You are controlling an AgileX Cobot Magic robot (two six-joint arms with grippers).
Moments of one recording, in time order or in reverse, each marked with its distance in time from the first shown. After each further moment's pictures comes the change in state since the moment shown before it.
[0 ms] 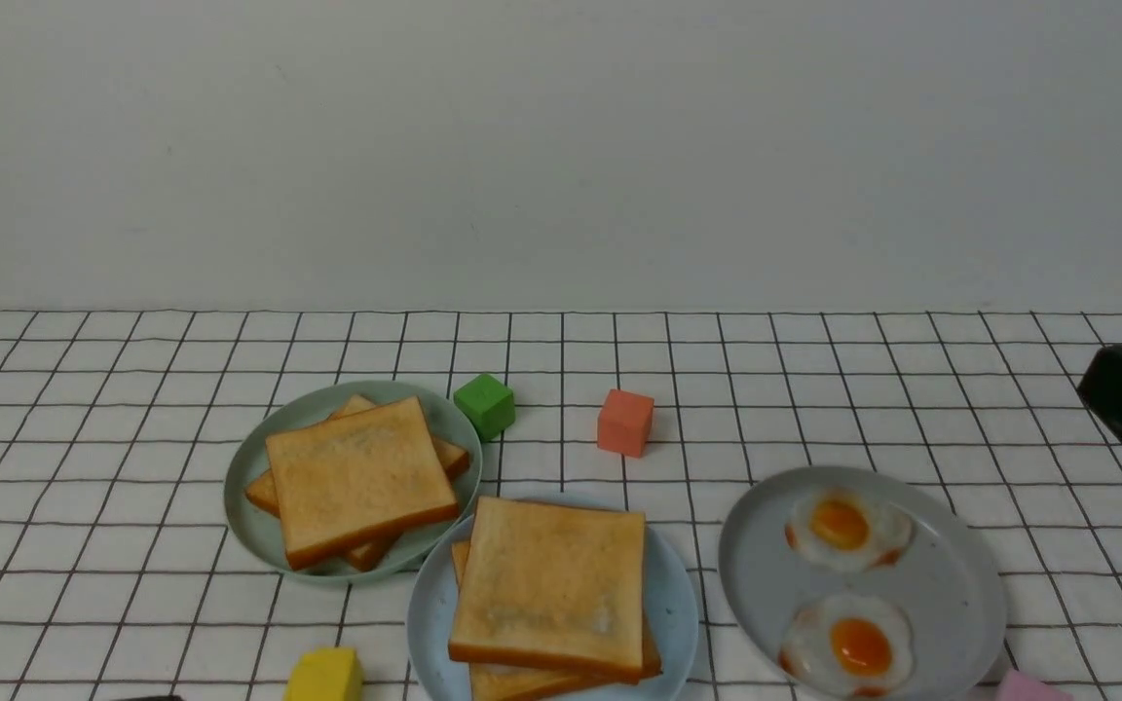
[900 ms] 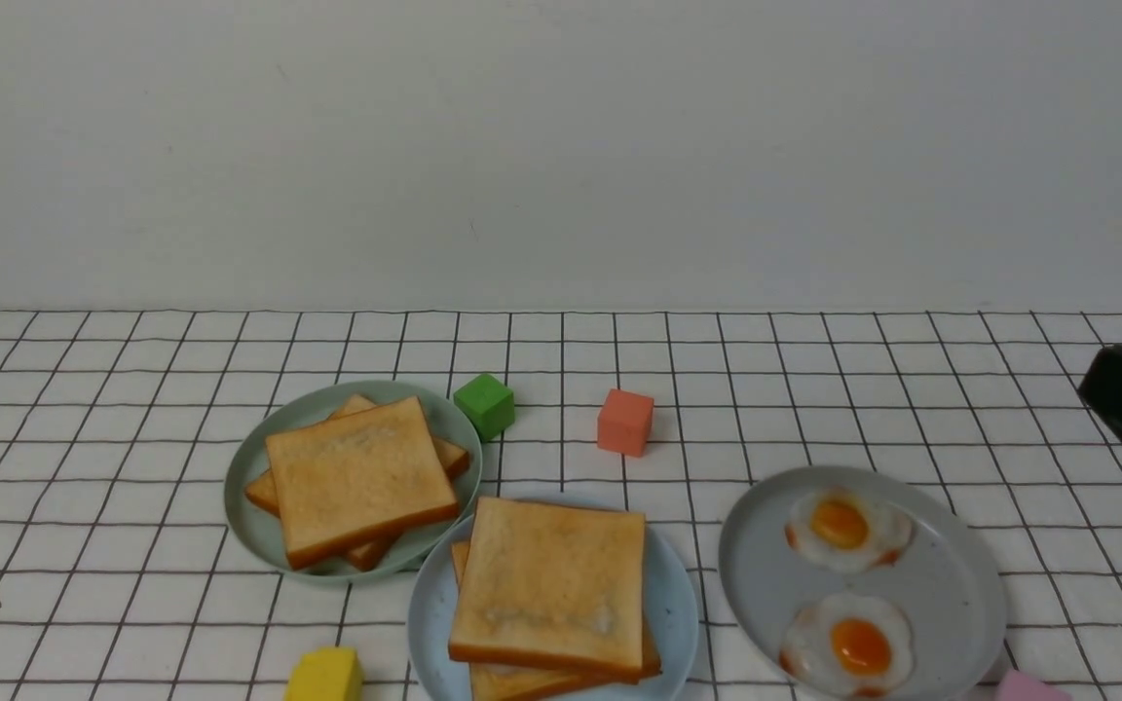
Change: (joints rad) right arm 0.000 0.000 0.001 0.000 -0.001 0.000; left arm 0.000 -0.238 0.105 0.239 -0.339 0.026
